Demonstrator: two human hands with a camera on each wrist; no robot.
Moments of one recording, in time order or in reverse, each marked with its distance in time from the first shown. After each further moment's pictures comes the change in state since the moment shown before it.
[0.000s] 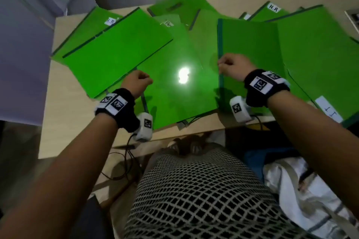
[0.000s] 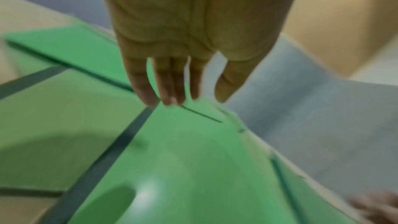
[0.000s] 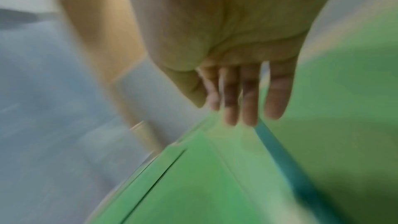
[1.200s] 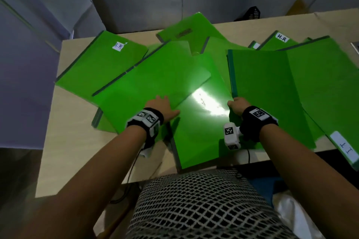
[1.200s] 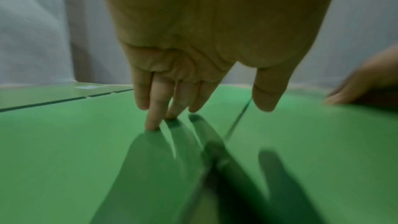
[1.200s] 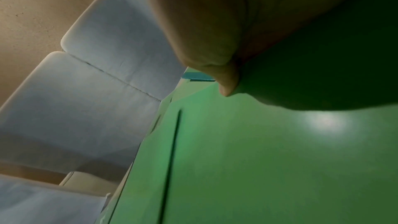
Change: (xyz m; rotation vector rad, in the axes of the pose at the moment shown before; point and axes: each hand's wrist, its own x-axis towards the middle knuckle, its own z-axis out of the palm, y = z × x) left_hand 0.072 0.018 0.018 0.876 -0.155 0.084; right_hand 0.058 0.002 0.037 0.110 -0.035 0.461
